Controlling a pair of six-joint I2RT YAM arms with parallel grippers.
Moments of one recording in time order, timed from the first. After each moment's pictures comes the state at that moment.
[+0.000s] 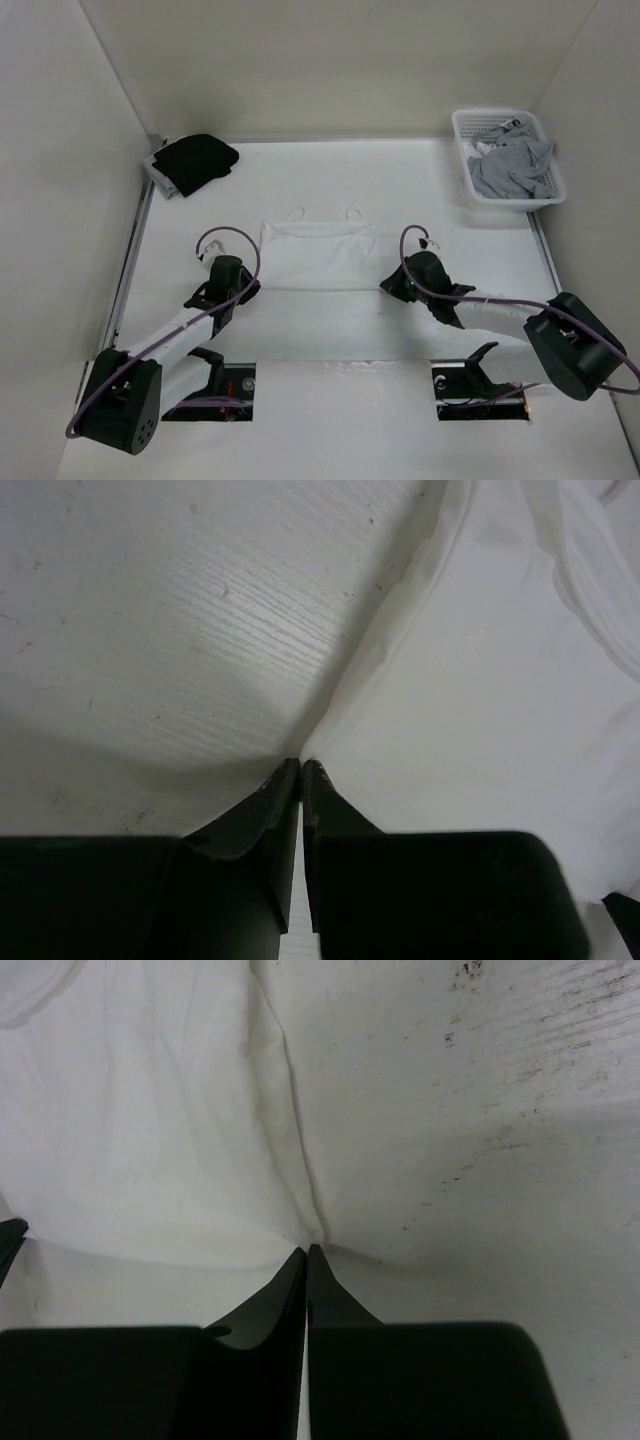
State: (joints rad) left arm -0.31 1.02 0.24 0.04 -0.17 -0.90; right arm 0.62 1.29 0.35 0.25 0.08 0.96
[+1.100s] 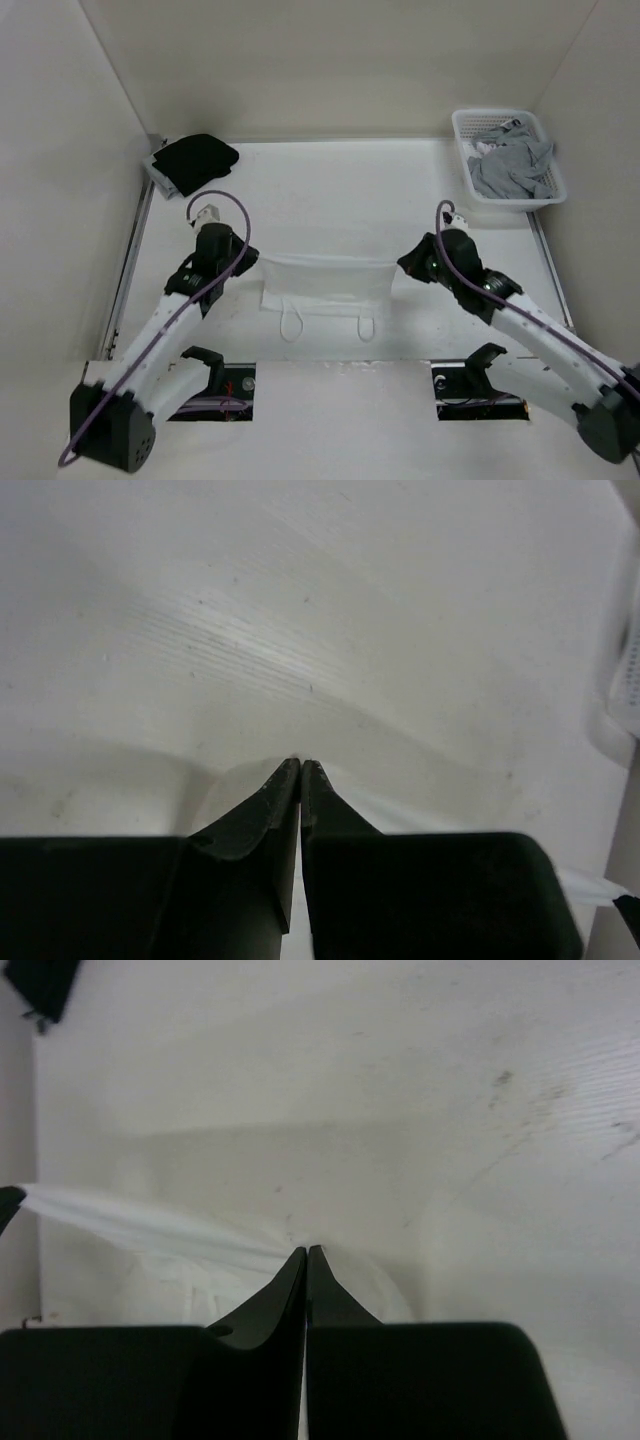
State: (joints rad) left arm -0.33 0.79 0.60 -0.41 -0.12 -0.86; right arm 0.68 0.80 0.64 -0.39 0.21 0.86
